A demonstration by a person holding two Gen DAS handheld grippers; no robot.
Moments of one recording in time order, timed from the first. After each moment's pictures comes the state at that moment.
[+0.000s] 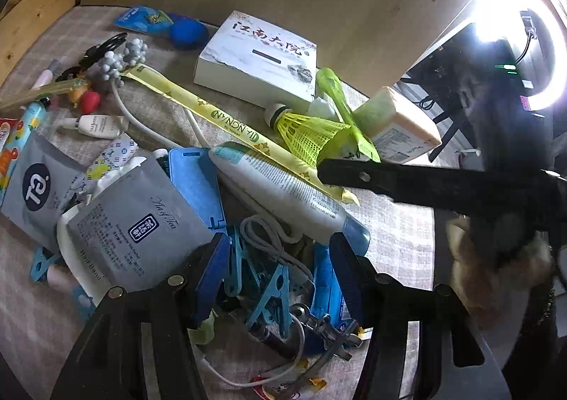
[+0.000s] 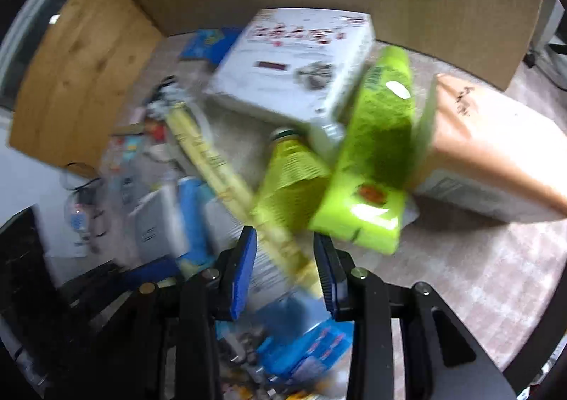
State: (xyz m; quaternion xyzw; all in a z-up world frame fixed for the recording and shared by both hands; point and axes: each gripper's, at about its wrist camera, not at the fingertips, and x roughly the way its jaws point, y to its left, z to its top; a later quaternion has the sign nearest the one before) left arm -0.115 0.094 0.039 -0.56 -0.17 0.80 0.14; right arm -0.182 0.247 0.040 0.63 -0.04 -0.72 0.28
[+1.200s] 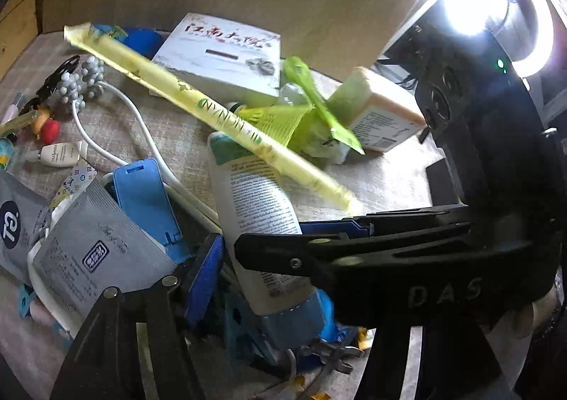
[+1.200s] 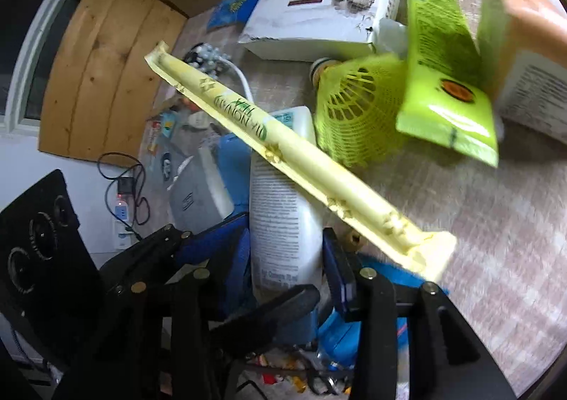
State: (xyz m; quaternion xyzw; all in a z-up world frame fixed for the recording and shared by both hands) left arm -0.119 0.123 0.038 -0.55 -0.13 0.80 0.19; right arm -0.158 0.227 0.019 0.67 -0.13 -0.66 0.31
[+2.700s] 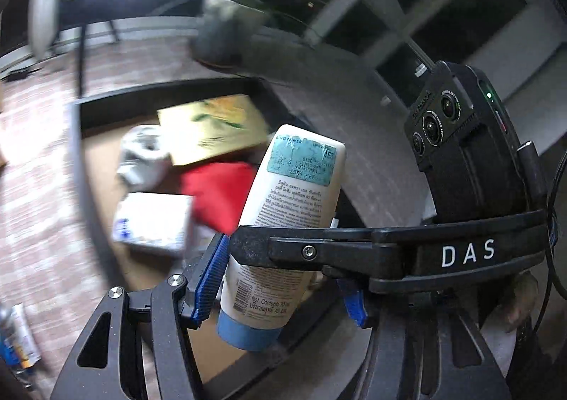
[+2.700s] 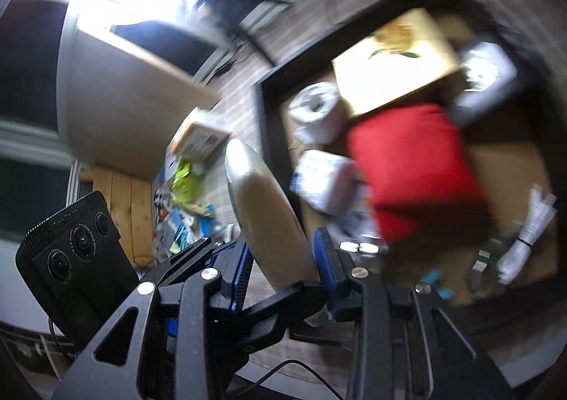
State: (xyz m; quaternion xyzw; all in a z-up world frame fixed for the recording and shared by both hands) left arm 0.024 0.483 0.130 -0.52 -0.01 0.69 0.49; right arm 0.057 0.620 0.101 0.54 -0.38 -0.75 0.08
